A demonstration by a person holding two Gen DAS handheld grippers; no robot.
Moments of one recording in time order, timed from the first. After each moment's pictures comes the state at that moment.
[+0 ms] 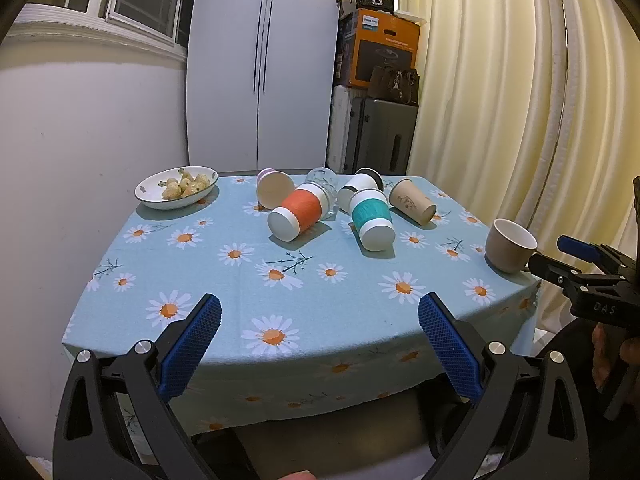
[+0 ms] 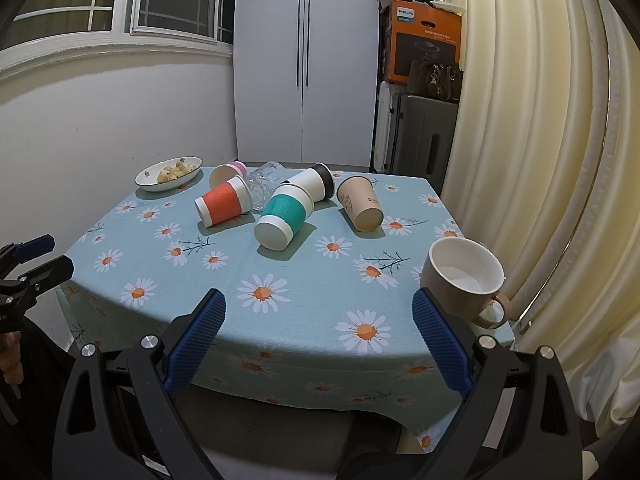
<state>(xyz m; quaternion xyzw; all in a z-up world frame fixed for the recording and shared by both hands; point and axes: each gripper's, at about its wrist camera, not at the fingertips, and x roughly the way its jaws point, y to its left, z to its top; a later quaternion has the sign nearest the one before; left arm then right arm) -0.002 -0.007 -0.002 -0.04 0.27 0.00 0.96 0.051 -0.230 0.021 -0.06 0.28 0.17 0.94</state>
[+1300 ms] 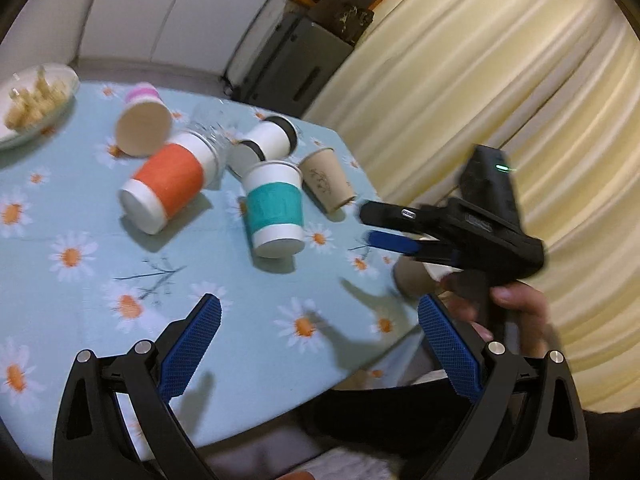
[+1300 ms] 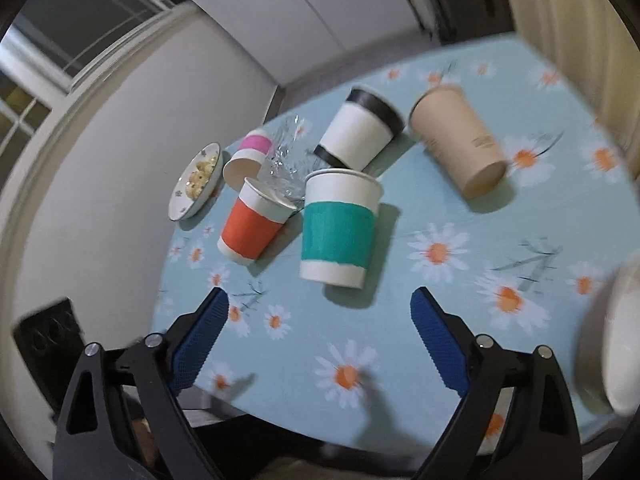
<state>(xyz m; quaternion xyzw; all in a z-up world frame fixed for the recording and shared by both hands) 0.187 0.022 -0.016 -0.23 0.42 -0.25 0.84 0.297 -0.186 -0.015 0.17 0.56 0.29 0.76</state>
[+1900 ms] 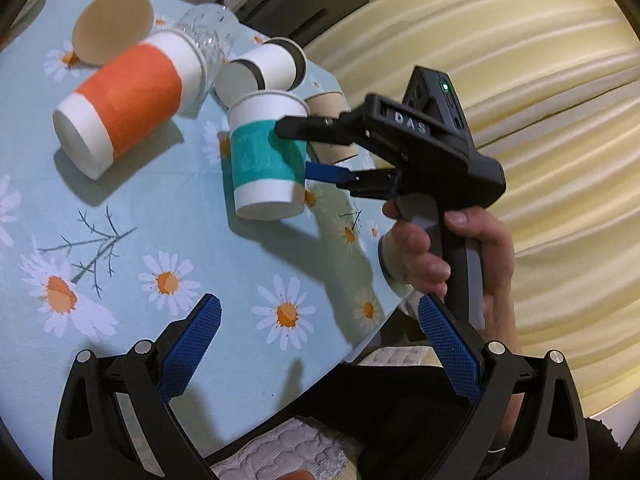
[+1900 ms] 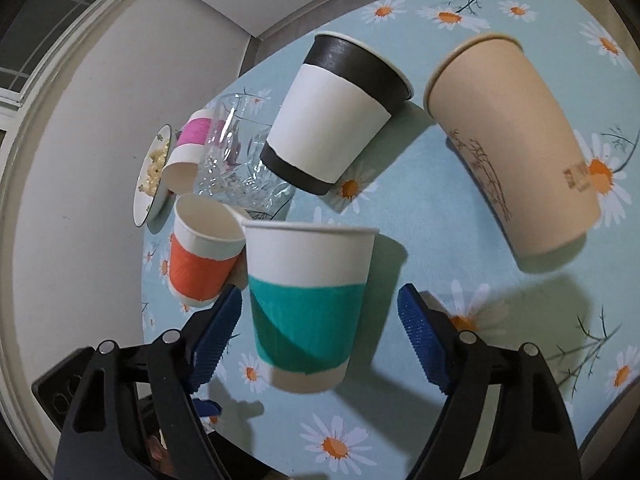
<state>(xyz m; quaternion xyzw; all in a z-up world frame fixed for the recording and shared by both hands) 0.234 0.019 -0.070 -0.30 0.50 -0.29 0.76 0.371 -0.152 -0.063 0.16 0.63 0.27 0.71</state>
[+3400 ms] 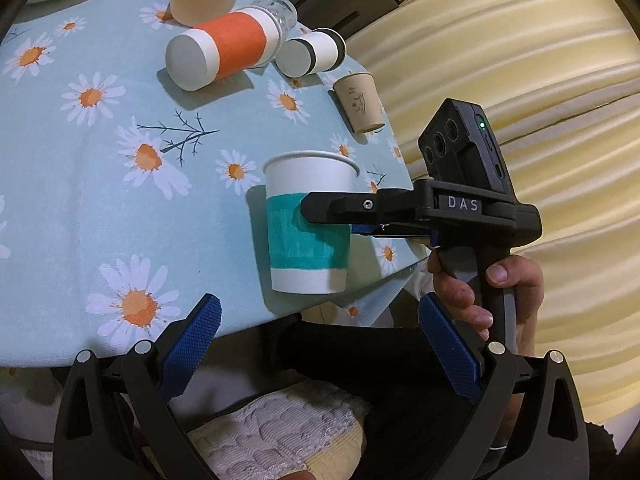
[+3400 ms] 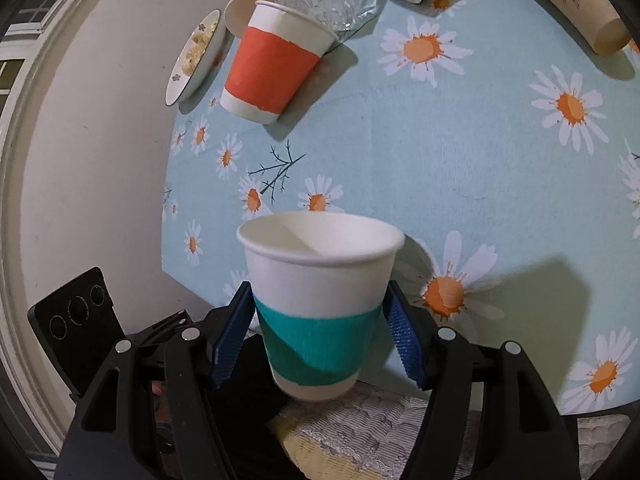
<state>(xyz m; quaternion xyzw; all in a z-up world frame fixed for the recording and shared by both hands) 0.153 0.052 -0.066 -0.31 0.52 -0.24 0.76 0.251 -0.104 -0.069 0.12 0.69 0.33 0.63</state>
